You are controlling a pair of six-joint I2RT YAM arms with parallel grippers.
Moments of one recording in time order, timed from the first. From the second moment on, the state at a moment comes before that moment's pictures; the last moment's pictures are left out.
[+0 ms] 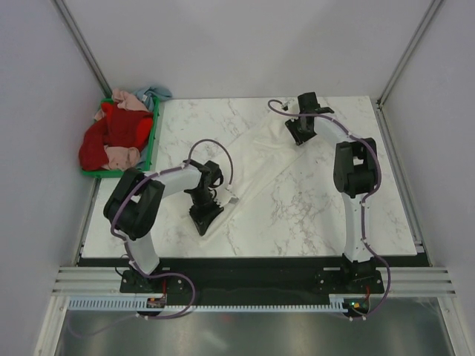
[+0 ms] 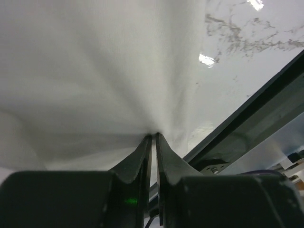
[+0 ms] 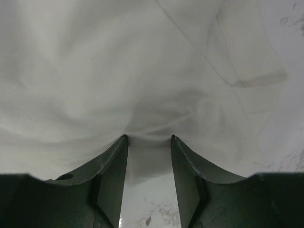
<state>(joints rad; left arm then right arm) -0.52 1.79 1.03 -0.98 0.33 0.45 0.19 2.31 1.89 -0.60 0.01 -0.36</state>
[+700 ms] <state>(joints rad) -0.89 2.07 1.39 -1.12 0.46 0.40 0.27 2.59 2.34 -0.63 -0.01 -0.37</state>
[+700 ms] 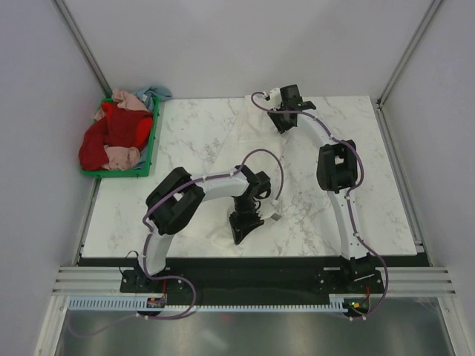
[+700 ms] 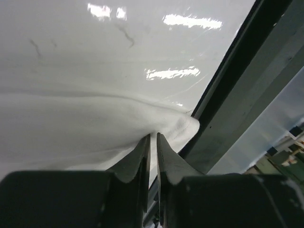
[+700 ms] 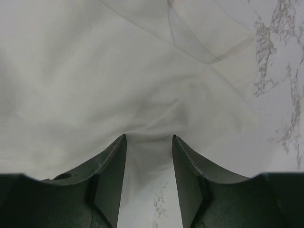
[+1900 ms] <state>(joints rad) -0.90 1.91 1.19 -0.91 0.44 0.41 0.29 2.37 2.04 -0.61 -0.06 -0.30</state>
